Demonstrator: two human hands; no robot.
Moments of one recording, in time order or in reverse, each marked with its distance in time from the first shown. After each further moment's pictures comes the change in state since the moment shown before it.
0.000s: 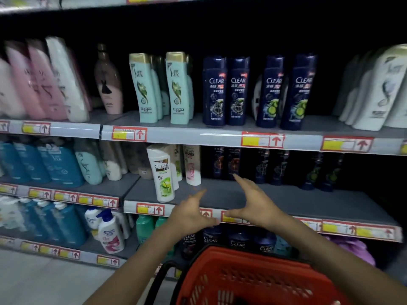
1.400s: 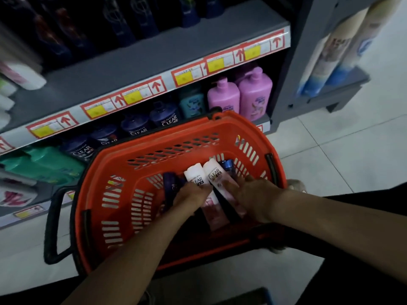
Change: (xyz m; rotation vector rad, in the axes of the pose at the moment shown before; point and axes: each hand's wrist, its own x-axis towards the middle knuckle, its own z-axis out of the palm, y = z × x) left_hand -0.065 0.032 0.367 0.206 -0.515 -0.454; right_hand -0.282 0.200 0.084 -0.501 -0.684 0.216
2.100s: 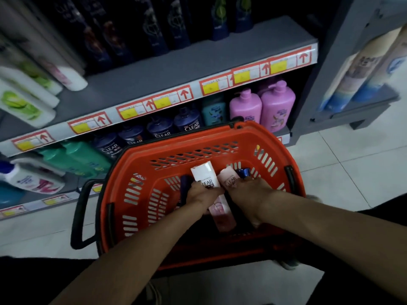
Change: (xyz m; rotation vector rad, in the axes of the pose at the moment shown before) left_hand -0.001 -0.010 -0.011 -0.537 0.045 -0.091; right_hand 0.020 -0.032 -0.046 -0.095 -0.072 0.020
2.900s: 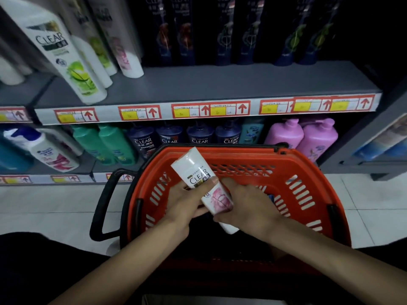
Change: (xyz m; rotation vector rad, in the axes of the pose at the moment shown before) left_hand -0.083 0.001 -0.136 -0.764 -0.058 0.184; right_hand 0.034 -0.073 -0.050 0.619 0.435 -0.047
